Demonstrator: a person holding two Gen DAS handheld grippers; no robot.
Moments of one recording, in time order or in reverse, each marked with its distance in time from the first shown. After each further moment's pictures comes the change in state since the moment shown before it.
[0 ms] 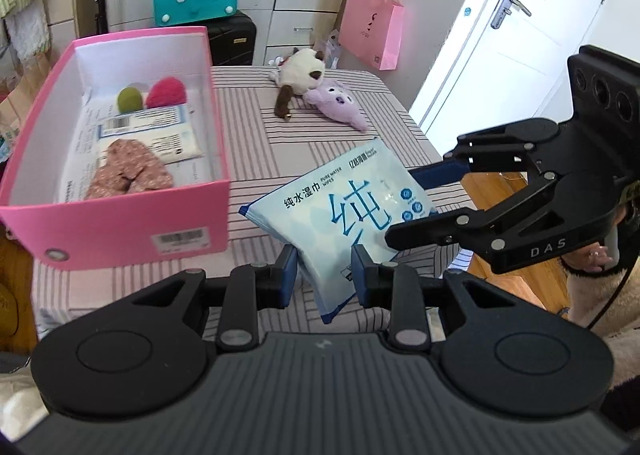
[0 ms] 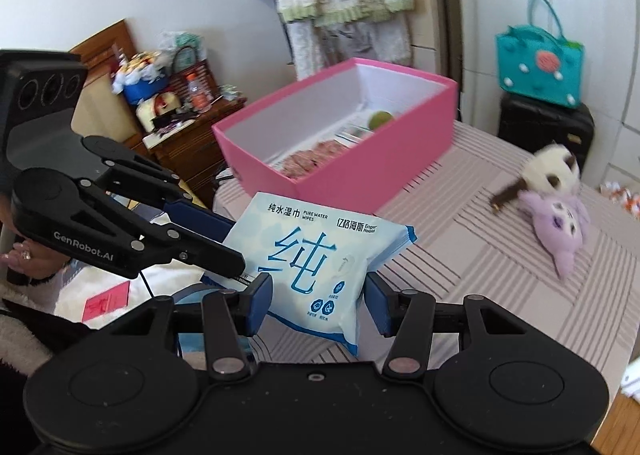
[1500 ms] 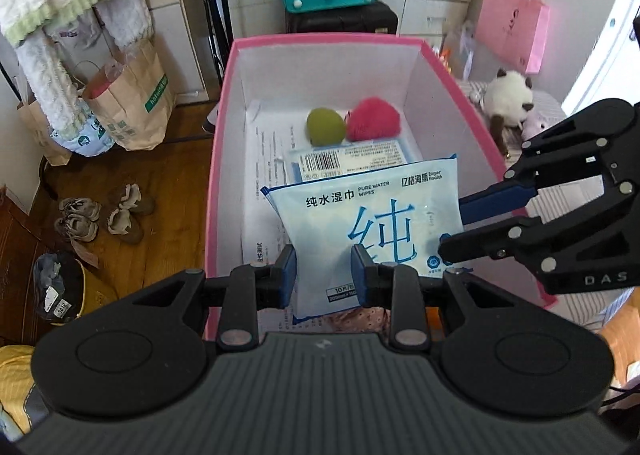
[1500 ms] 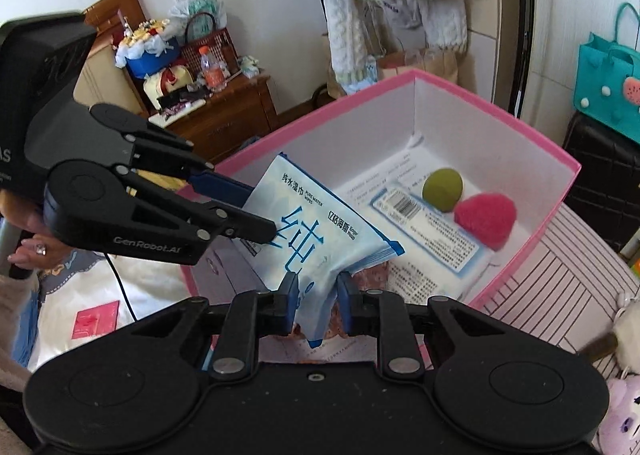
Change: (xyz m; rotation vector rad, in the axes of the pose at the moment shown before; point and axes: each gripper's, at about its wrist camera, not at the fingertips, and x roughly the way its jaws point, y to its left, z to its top) left arm 0.032 0.159 0.078 -0.049 0.084 0.316; right arm 0.158 0.012 0.147 -0.103 0.123 0.093
